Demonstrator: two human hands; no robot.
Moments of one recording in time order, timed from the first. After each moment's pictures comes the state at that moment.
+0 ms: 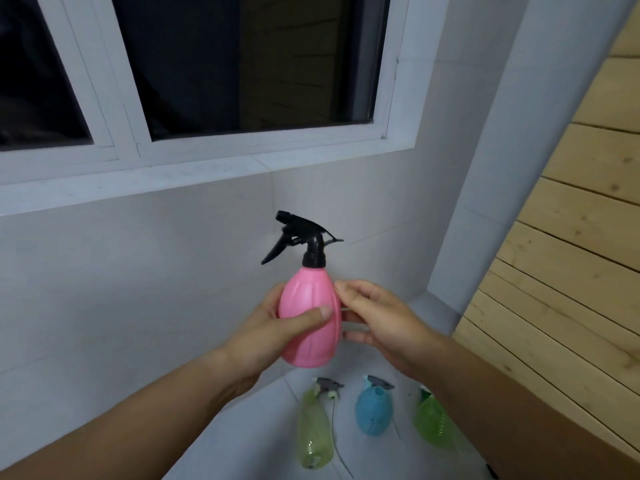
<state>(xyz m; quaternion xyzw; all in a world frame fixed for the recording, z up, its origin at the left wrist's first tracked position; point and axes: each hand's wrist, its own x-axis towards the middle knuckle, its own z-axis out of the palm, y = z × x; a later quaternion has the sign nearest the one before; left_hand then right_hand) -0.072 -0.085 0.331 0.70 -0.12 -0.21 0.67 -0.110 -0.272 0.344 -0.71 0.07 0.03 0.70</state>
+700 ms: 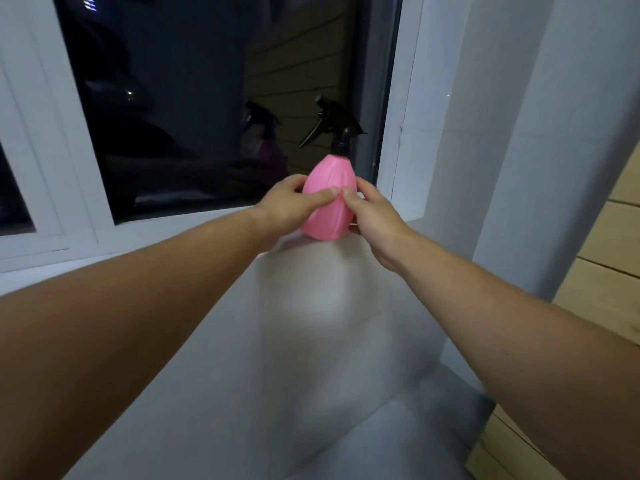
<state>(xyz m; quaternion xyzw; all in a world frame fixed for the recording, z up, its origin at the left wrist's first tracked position) 0.155 -0.172 0.514 0.78 -0.22 -0.01 0.58 0.113 -0.325 0.497 -0.76 -0.01 -0.19 0.62</state>
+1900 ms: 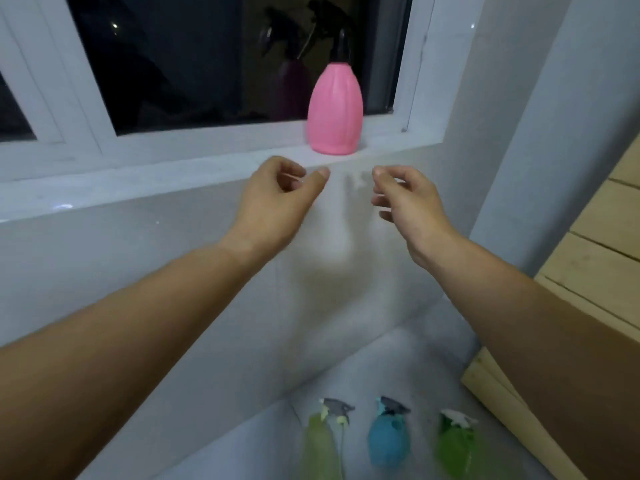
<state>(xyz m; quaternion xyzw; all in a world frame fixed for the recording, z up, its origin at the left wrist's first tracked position) 0.061 -0.133 0.433 0.79 -0.14 0.10 0.60 0.044 -0.323 0.422 -0.76 0.09 -0.23 0.60</state>
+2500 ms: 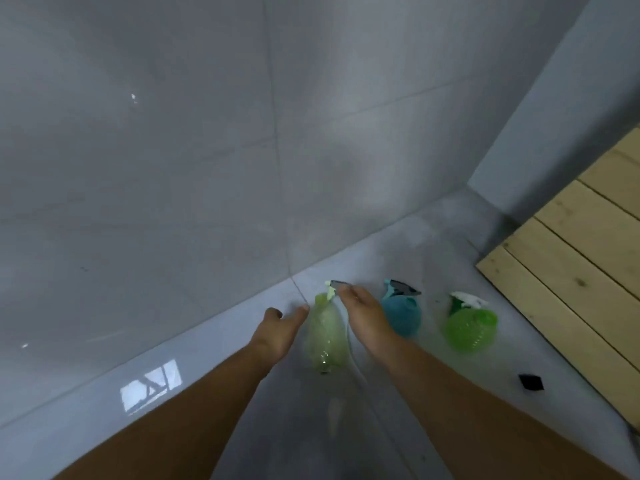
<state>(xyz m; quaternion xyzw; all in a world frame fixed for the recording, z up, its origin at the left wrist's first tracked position) -0.025 -0.093 0.042 0.79 0.17 -0.33 0.48 -0.053 -0.253 0.062 -0.75 0.32 0.10 0.58</state>
